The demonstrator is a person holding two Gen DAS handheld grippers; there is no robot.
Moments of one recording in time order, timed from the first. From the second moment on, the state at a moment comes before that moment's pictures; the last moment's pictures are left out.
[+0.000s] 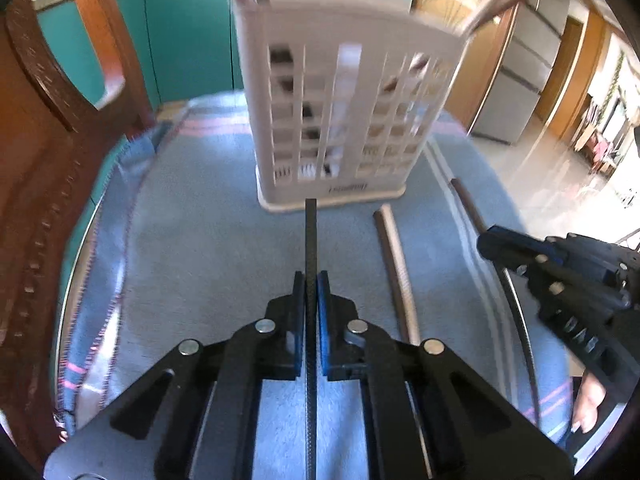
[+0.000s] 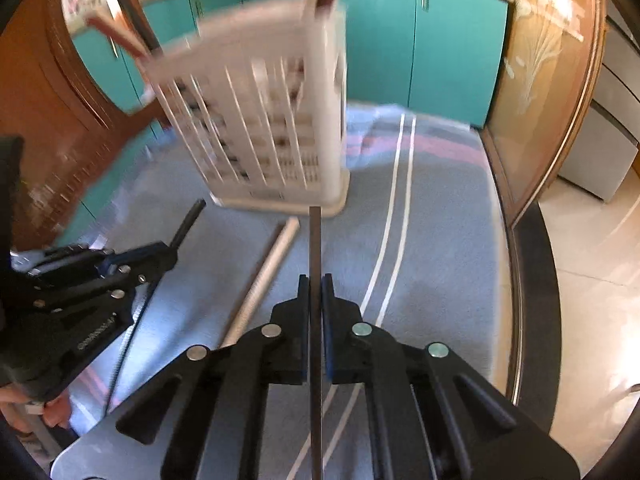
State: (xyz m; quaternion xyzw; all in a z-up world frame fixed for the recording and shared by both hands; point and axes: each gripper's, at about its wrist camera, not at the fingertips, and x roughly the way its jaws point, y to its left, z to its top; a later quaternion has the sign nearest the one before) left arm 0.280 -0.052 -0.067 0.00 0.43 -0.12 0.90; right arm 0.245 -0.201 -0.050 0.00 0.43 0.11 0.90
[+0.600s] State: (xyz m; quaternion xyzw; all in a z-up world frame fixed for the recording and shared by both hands) left arm 0.244 -0.021 0.136 -0.06 0.21 -0.16 0.96; right arm 0.197 -0.231 0.128 0.10 0.23 0.16 0.96
